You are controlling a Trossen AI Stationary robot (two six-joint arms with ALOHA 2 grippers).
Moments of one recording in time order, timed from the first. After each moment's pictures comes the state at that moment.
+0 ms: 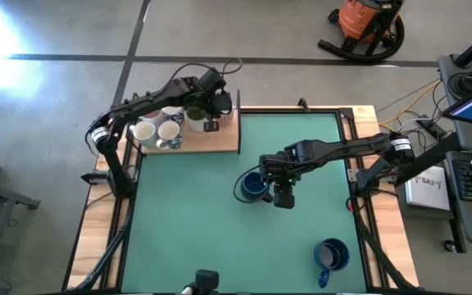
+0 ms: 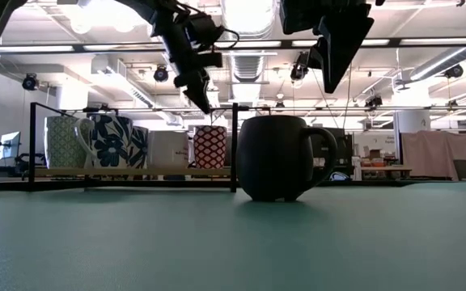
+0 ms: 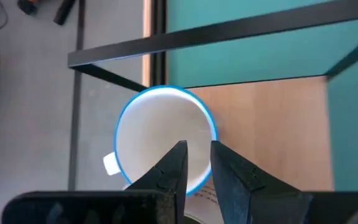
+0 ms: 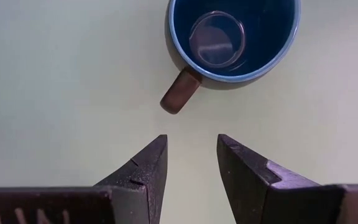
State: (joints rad) left arm 0.57 1.78 1.65 -0.85 -0.06 0.66; right arm 0.06 1.64 1.46 -1.13 -0.10 0.18
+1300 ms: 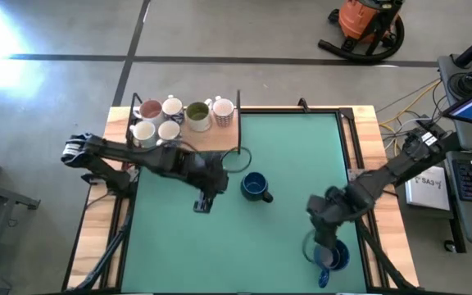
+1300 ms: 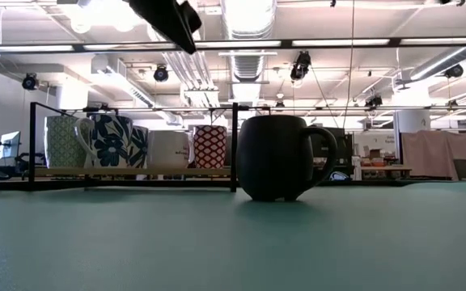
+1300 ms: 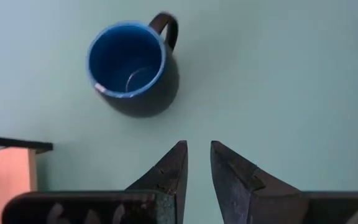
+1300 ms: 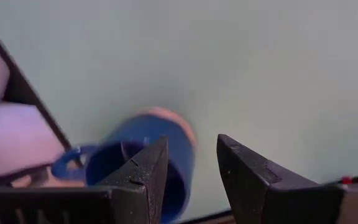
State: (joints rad) left arm -0.13 1.52 1.37 -0.81 -0.03 0.08; right arm 0.59 1.33 1.14 -1.17 -0.12 1.07
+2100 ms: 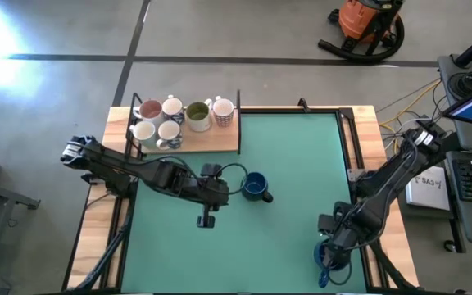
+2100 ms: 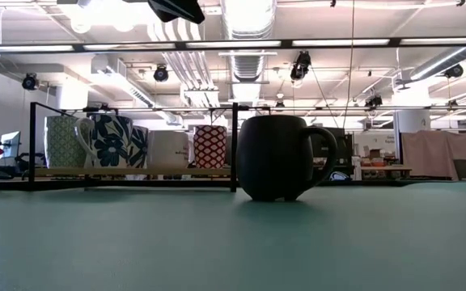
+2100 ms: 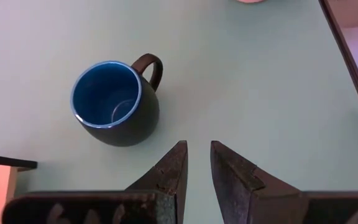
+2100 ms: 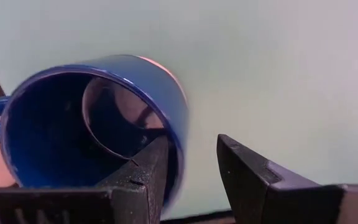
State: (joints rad) left arm -0.29 1.53 1.38 -0.71 -0.18 -0.12; right arm 0.85 1.34 0.94 -1.00 -0.07 1.14
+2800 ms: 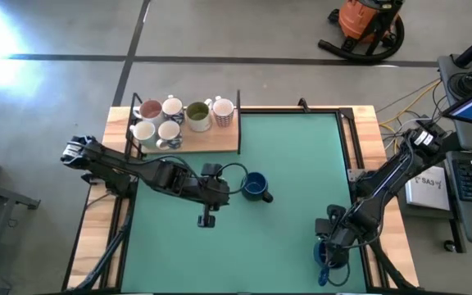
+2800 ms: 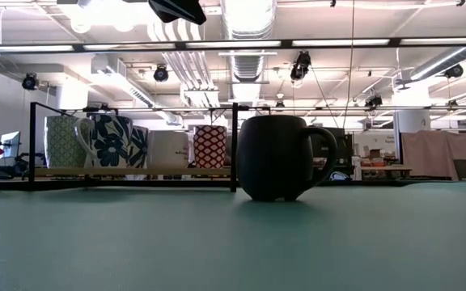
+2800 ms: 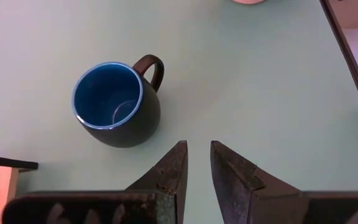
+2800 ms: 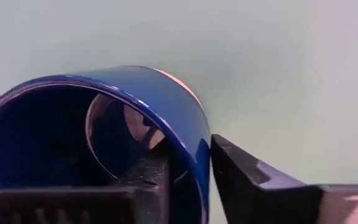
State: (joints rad) left arm -0.29 1.53 1.38 -0.70 -0.18 -0.11; right arm 0.85 1.35 0.80 -0.77 -0.05 1.04
